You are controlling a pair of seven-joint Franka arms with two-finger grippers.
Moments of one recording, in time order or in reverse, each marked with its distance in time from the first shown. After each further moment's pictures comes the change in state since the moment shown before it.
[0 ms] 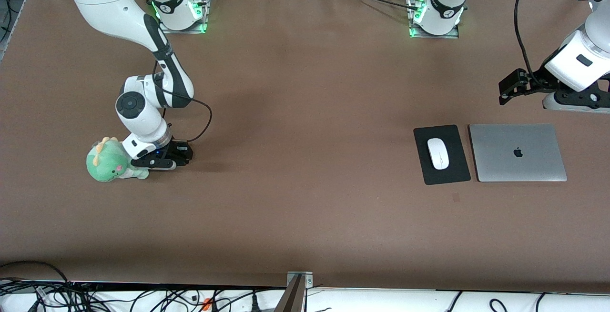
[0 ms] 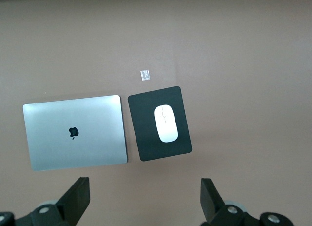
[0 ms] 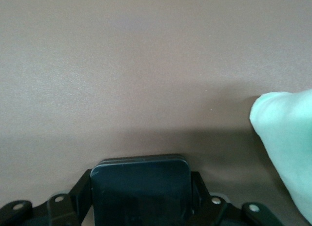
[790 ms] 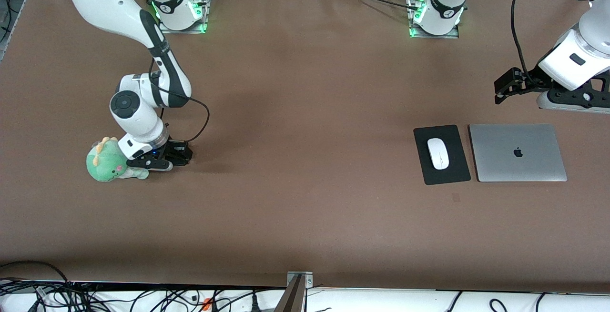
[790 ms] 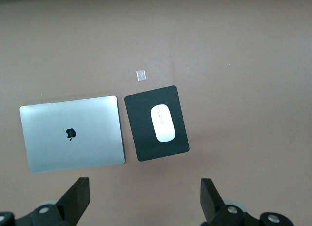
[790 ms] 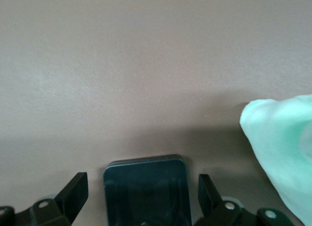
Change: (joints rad) left arm 0.000 0.000 -0.015 0.000 0.000 -0.002 0.000; right arm -0.001 -0.050 -0.002 0.066 0.046 -0.161 0.000
